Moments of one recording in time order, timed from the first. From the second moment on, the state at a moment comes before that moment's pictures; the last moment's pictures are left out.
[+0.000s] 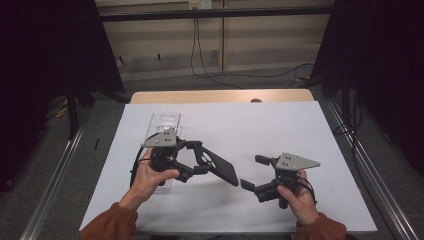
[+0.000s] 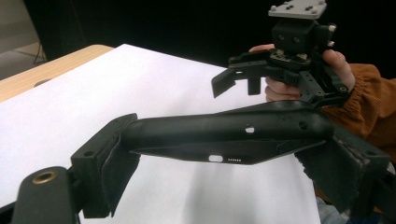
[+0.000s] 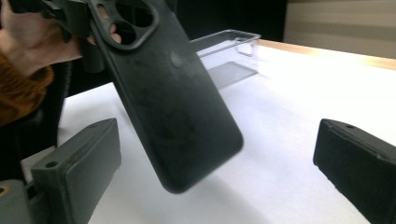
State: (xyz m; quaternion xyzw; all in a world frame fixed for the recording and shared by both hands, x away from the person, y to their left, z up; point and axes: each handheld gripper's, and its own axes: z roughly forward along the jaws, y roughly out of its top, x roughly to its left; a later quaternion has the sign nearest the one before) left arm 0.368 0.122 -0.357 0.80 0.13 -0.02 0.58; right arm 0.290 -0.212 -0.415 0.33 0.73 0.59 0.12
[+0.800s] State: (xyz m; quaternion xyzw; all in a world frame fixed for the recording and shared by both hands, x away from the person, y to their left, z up) left arm 0.371 0.140 -0.349 0.80 0.20 0.02 0.57; right arm 0.262 -0.246 -0.415 0.40 0.69 0.57 0.22
